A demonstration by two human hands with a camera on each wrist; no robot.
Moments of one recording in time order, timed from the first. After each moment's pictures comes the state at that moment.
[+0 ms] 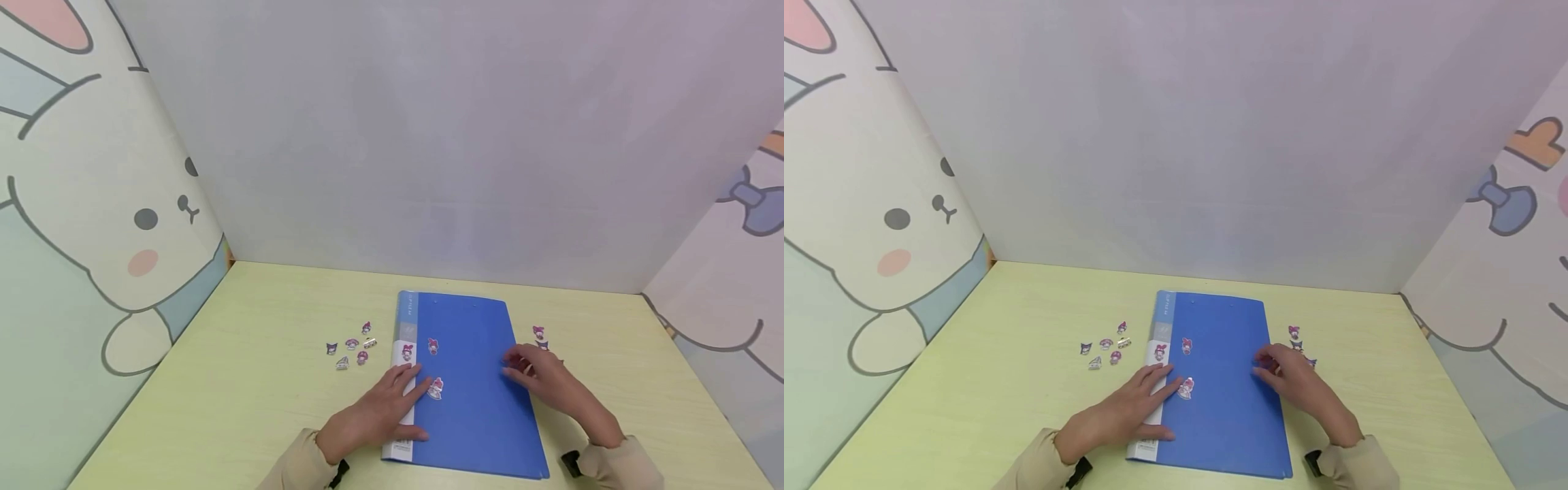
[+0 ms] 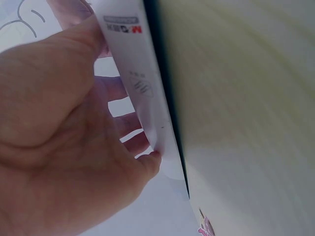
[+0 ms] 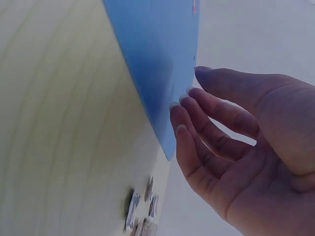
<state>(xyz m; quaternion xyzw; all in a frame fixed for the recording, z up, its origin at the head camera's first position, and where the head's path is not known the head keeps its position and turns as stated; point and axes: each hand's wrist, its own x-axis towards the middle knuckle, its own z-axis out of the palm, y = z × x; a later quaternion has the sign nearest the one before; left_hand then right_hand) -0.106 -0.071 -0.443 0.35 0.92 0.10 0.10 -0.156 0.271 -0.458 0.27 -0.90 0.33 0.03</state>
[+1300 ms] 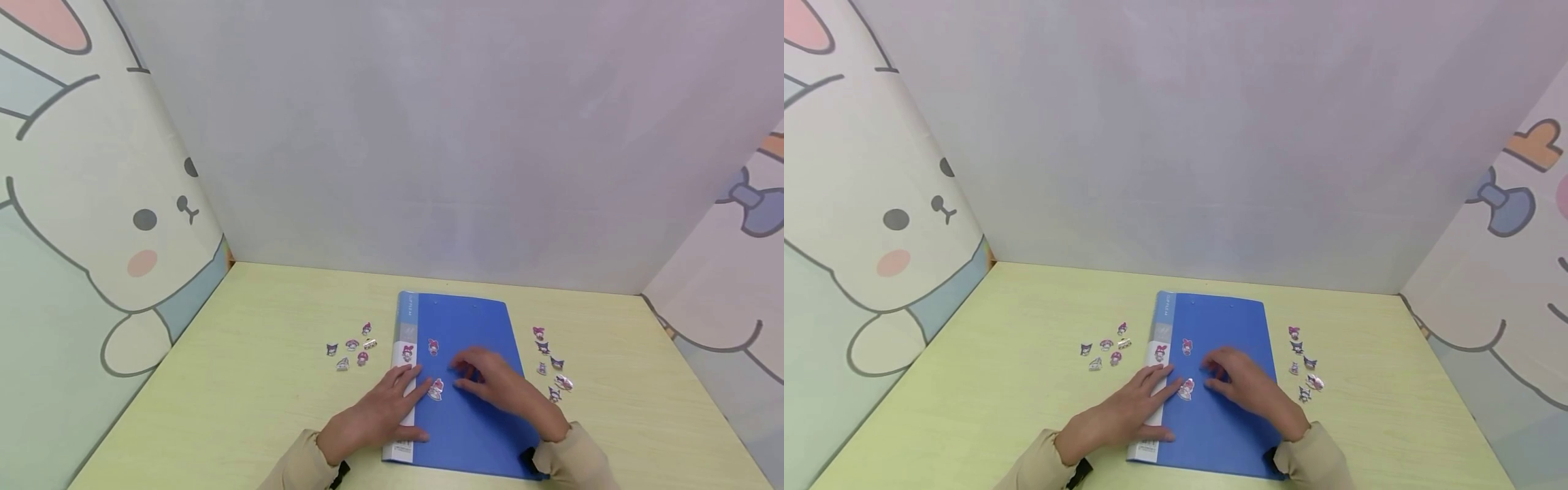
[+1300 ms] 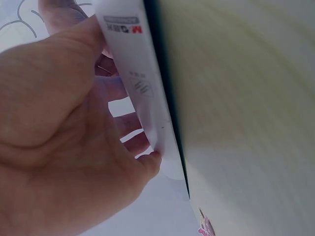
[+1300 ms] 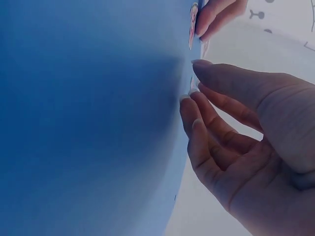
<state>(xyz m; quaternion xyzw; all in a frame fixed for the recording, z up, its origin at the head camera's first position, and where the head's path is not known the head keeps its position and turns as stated) -0.106 -0.070 -0.444 0.35 0.93 0.08 0.10 -0.157 0.196 -0.460 0.35 -0.88 0.32 0.00</state>
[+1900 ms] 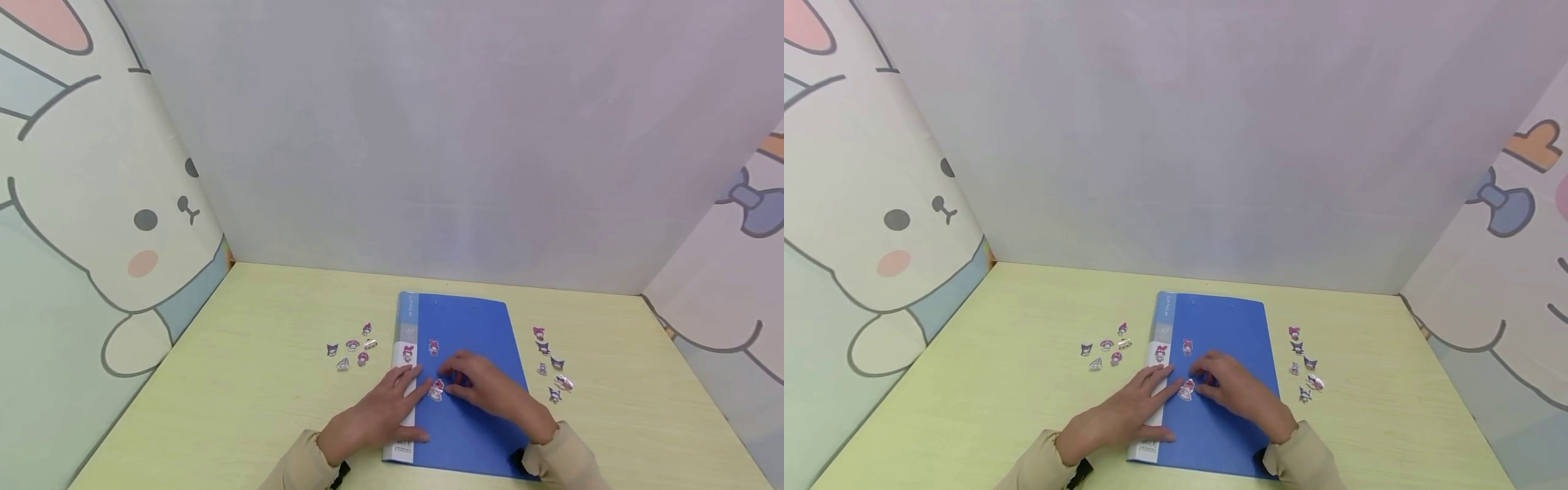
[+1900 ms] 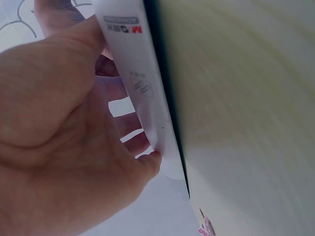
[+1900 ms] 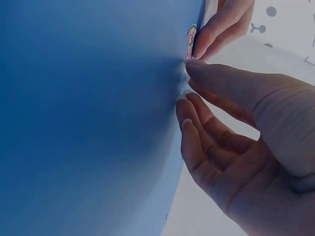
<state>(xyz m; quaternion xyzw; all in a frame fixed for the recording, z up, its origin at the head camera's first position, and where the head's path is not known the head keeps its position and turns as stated) -0.106 -0.070 -0.443 0.35 0.93 0.08 0.10 -0.154 0.177 -0.454 0.34 -0.89 0.29 -0.05</state>
